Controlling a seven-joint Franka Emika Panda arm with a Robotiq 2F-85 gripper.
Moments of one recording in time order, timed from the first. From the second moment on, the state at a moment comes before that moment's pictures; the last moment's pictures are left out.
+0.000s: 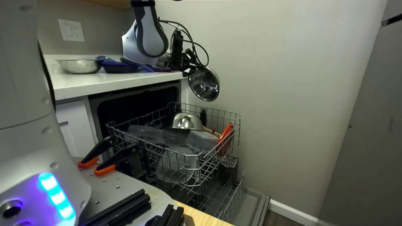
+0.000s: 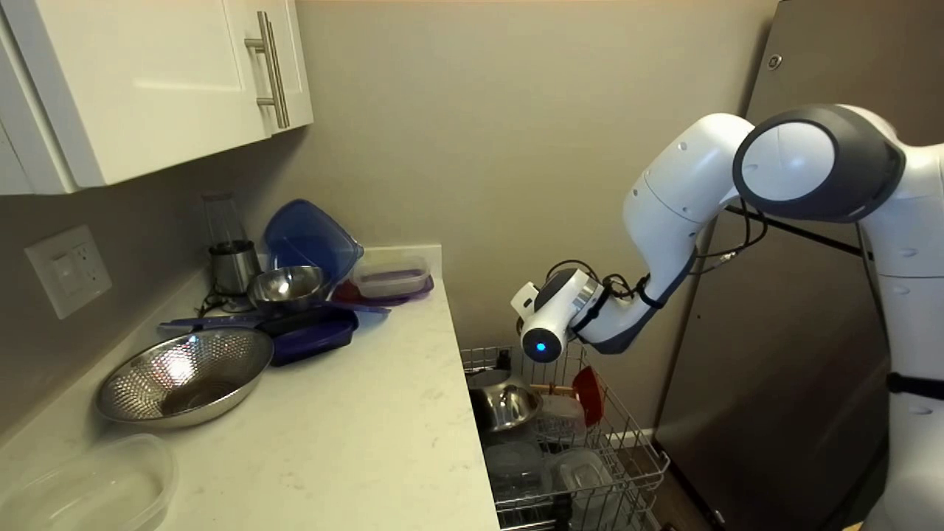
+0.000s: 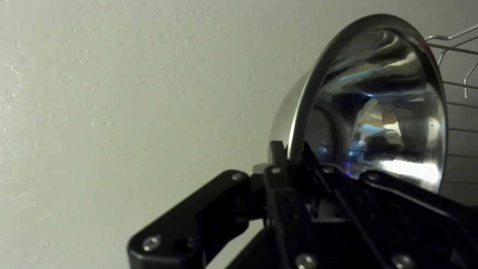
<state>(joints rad) 0.22 0.45 0.15 -2.12 -2.06 2.06 0.88</state>
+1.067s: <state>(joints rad) 0.21 0.47 0.19 -2.13 -2.07 2.02 0.89</state>
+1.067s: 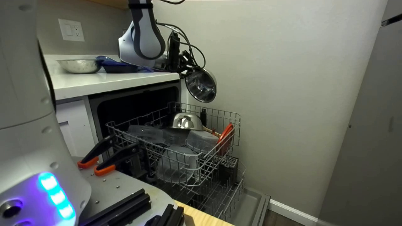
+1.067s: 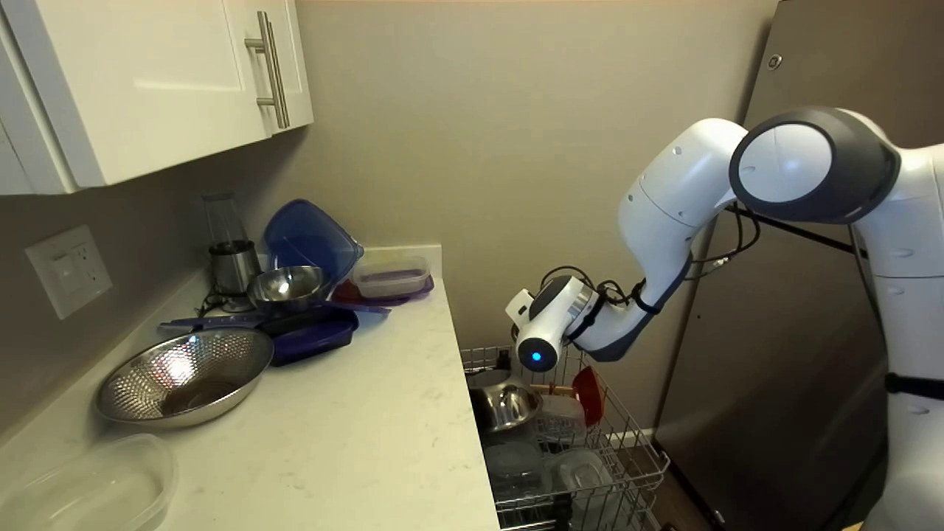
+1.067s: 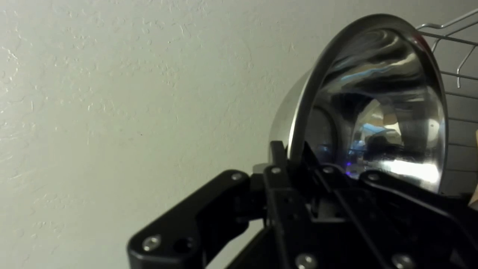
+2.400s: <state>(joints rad) 0.26 0.68 0.26 -2.16 -2.13 1.76 1.10</state>
